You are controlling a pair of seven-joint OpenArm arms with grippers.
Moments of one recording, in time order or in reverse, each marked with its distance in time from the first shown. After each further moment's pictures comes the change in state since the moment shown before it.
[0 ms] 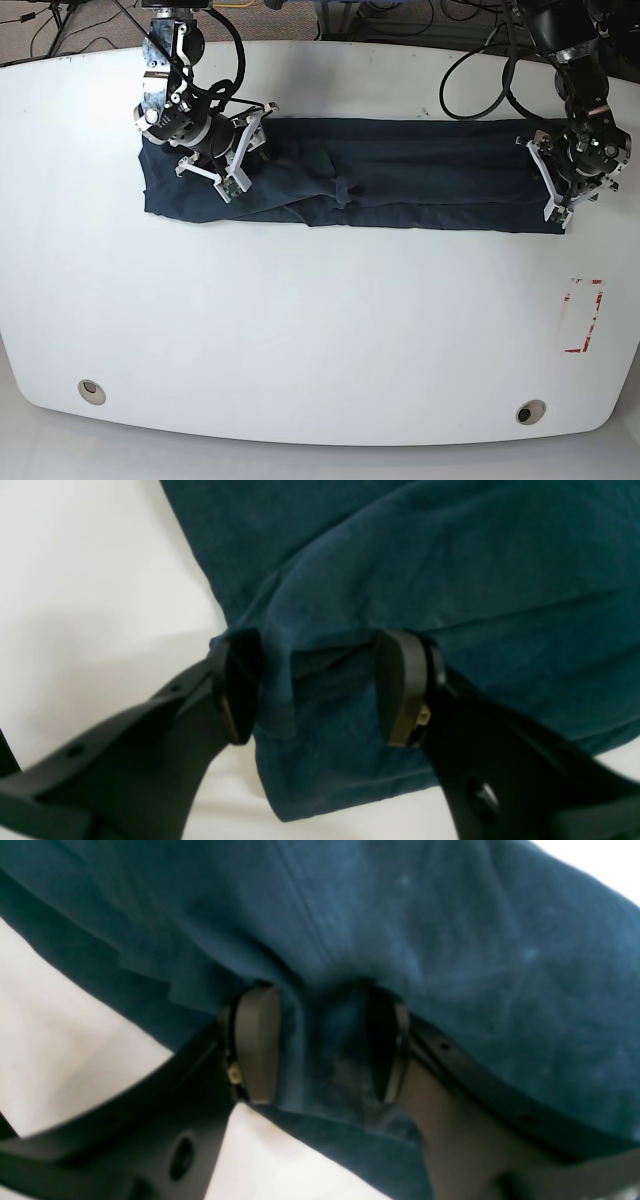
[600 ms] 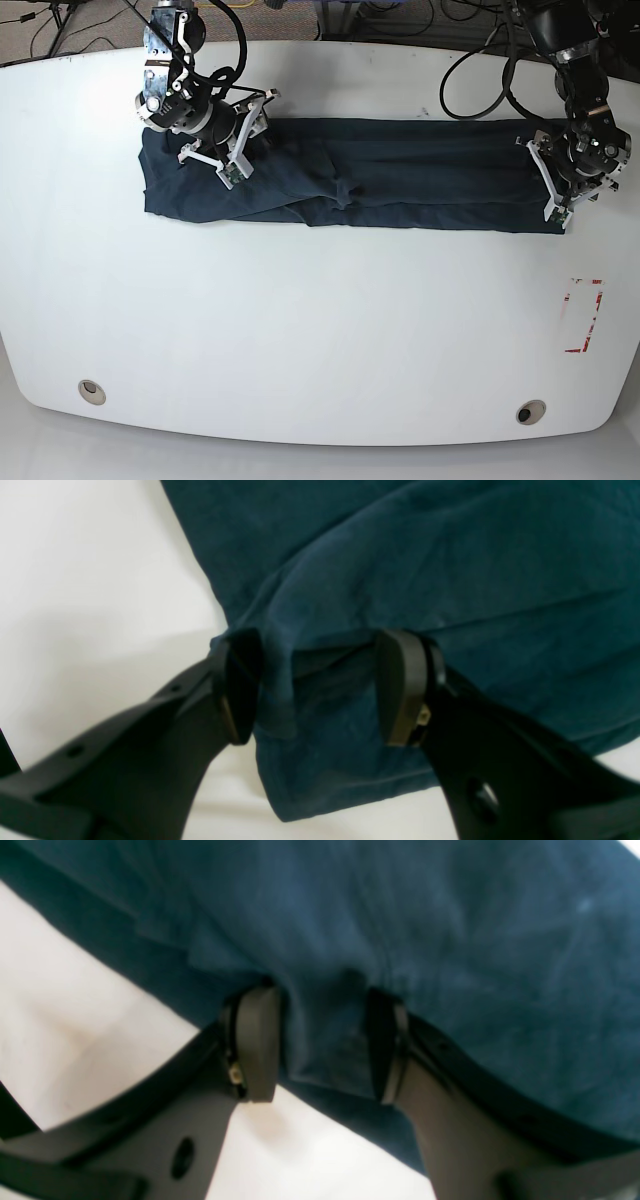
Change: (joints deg) left arm 0.0 0.0 0.0 0.0 0.0 0.0 0.0; right arm -3.0 -0.2 0.0 1.1 0.2 0.1 0.0
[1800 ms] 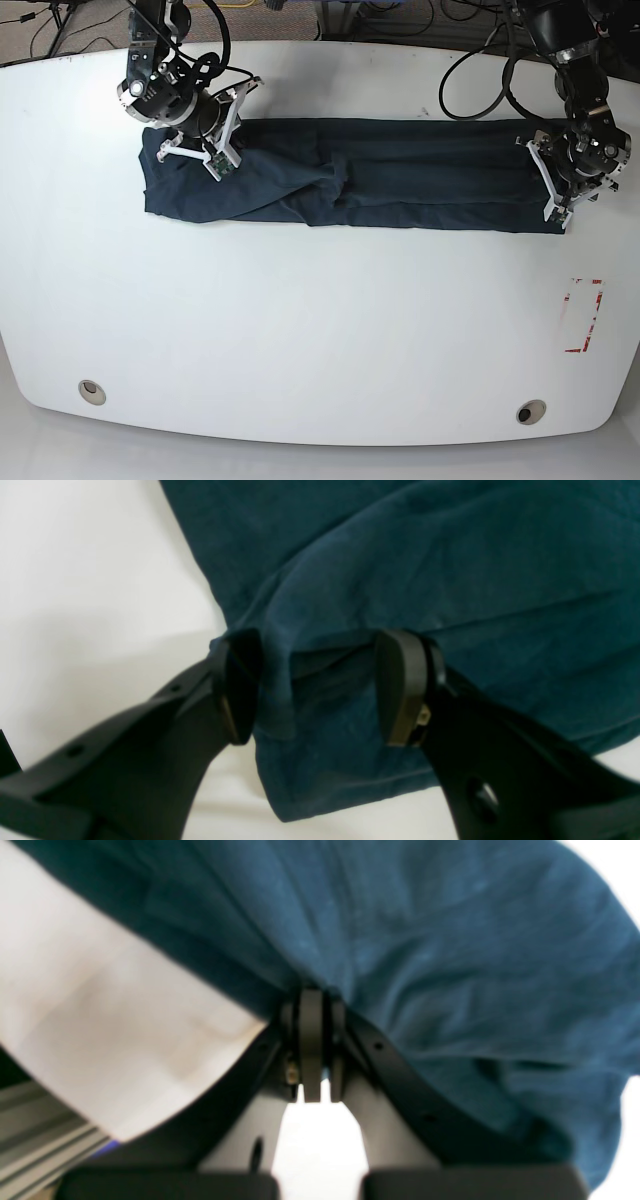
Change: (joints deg) left arm 0.0 0.0 0.0 0.0 0.2 0.0 0.0; right arm -4.4 3.0 0.1 11.2 -0.2 0.0 -5.6
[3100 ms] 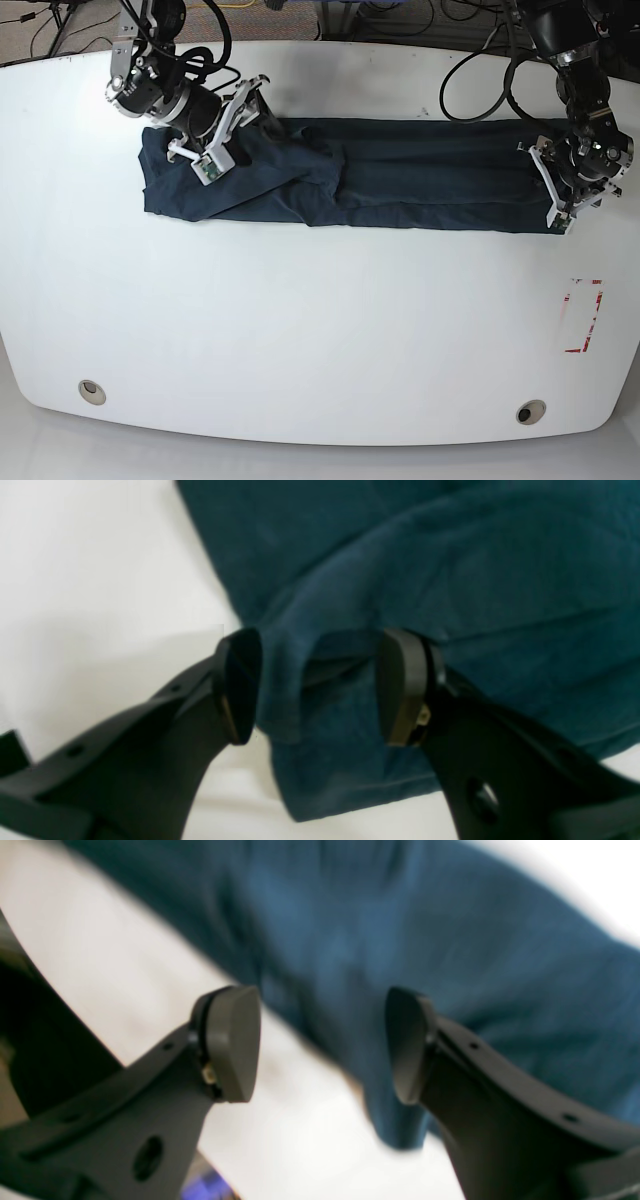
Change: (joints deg) left arm -1.1 0.0 -0.1 1.7 -0.2 0.0 0.4; right arm -0.4 1.2 3.0 2.0 21.2 0.0 0.0
